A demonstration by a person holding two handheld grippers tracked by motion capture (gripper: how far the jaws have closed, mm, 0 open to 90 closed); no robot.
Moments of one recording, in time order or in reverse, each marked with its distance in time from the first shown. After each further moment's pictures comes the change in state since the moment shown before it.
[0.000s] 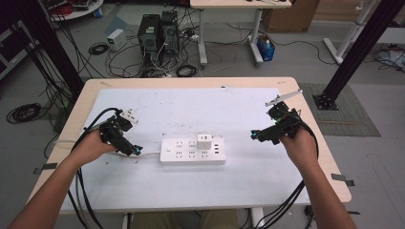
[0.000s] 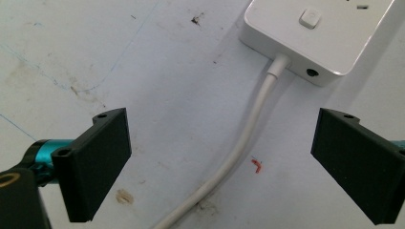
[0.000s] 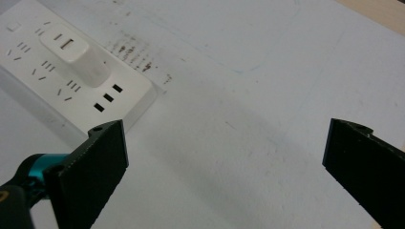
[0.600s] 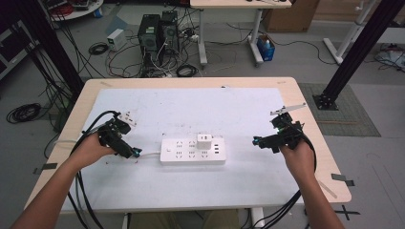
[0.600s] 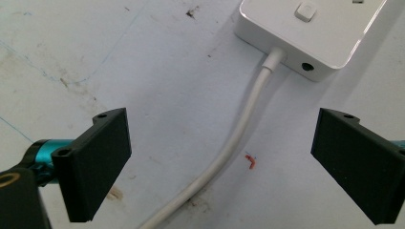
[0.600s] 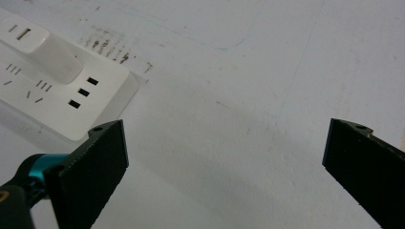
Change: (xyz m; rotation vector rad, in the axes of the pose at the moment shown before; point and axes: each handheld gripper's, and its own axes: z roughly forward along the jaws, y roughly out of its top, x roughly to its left) left arm -0.002 -0.009 0.003 -0.014 -0.018 -0.025; right arm 0.001 -0.031 0.015 -0.024 -0.042 0.128
